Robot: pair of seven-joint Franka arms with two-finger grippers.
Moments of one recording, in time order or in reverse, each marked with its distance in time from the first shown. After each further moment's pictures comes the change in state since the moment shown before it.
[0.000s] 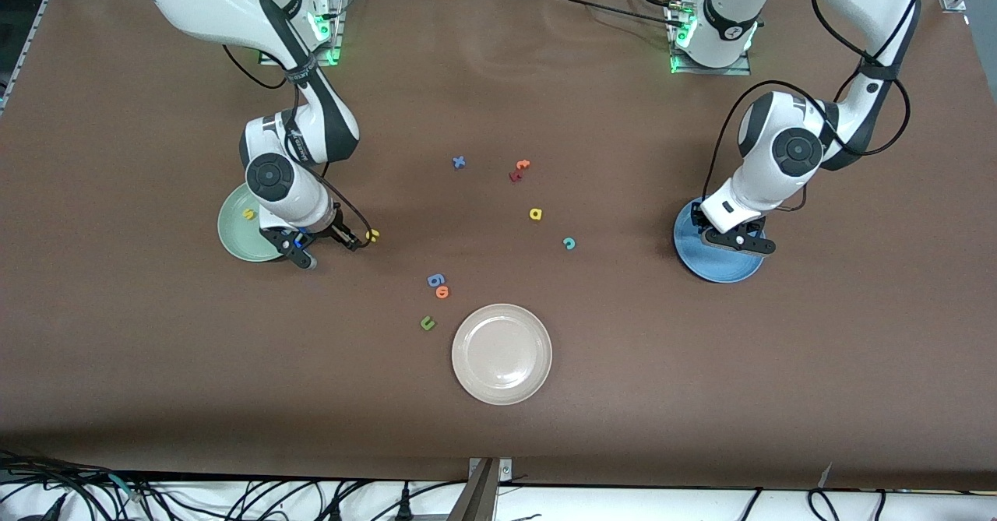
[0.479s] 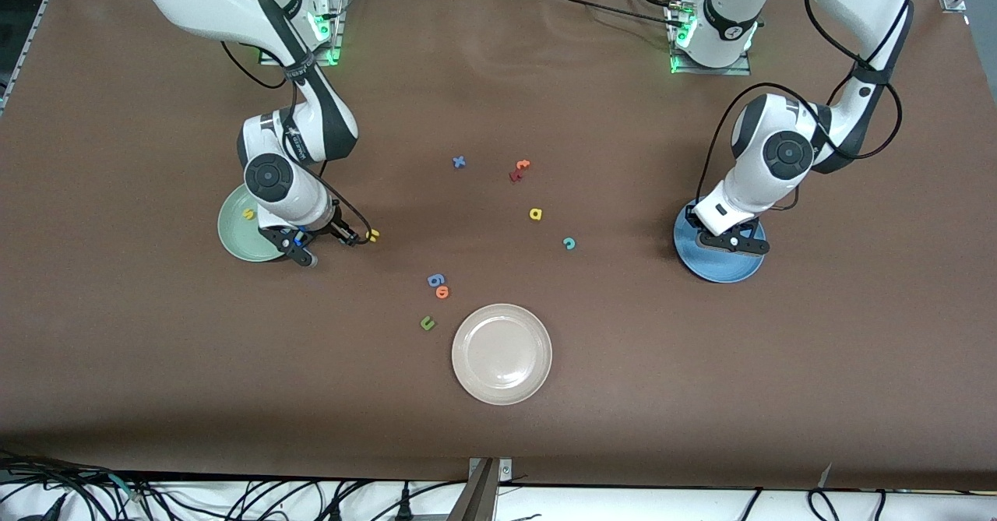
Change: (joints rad) left arm -0.013 0.018 0.002 0.001 0.000 -0.001 -0.038; right arm 0.000 -0.015 0.000 0.005 0.000 -0.060 -0.034
